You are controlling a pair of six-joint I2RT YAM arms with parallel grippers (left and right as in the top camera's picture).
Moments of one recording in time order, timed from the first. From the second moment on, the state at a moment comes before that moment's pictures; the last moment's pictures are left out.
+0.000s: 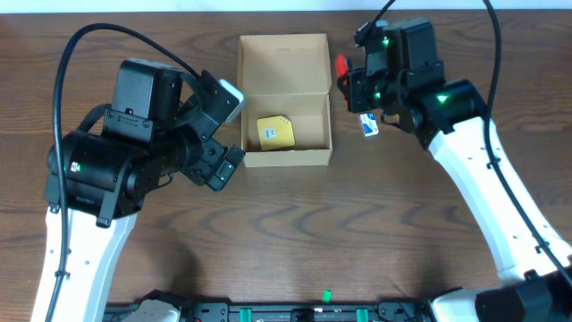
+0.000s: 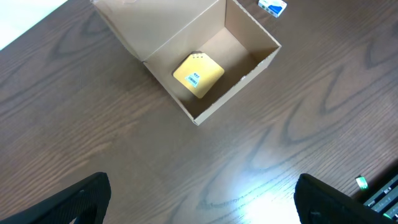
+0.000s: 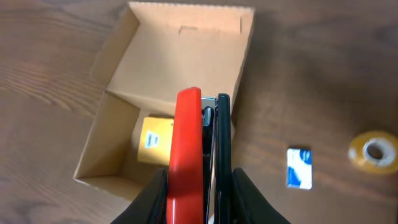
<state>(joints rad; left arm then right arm) -0.32 1.30 1.69 -1.37 0.18 0.35 0.35 1.58 1.51 -0.76 -0.16 0.24</state>
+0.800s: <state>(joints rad) -0.32 1.30 1.69 -1.37 0.18 0.35 0.46 1.58 1.51 -0.90 -0.06 0.38</state>
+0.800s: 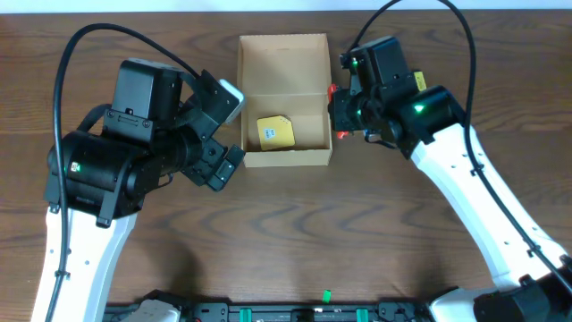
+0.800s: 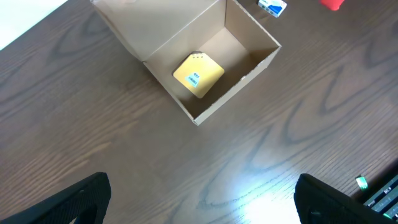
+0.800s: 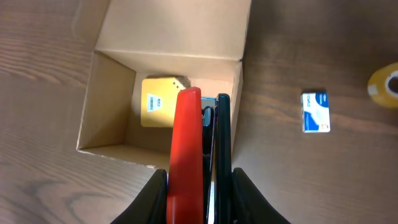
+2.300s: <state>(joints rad) -0.32 1.30 1.69 -1.37 0.18 0.35 0.52 1.87 1.51 -0.75 0.03 0.46</state>
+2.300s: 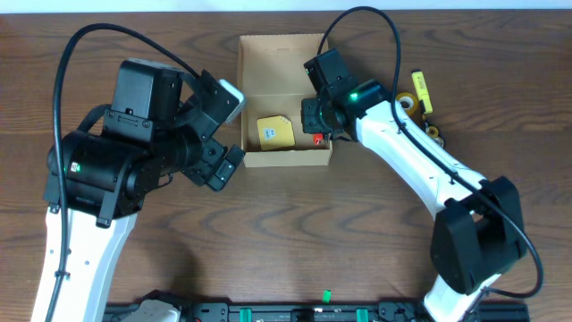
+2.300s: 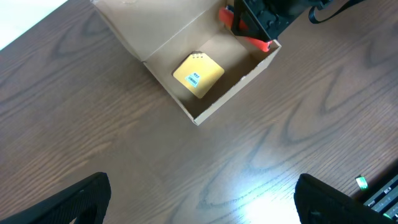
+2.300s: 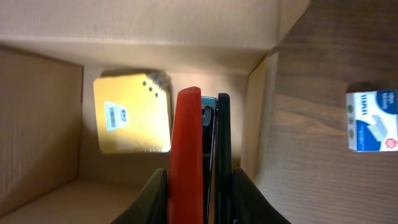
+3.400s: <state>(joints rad) -0.32 1.30 1.69 -1.37 0.18 0.35 0.52 1.92 1.51 -0.70 0.07 0.51</state>
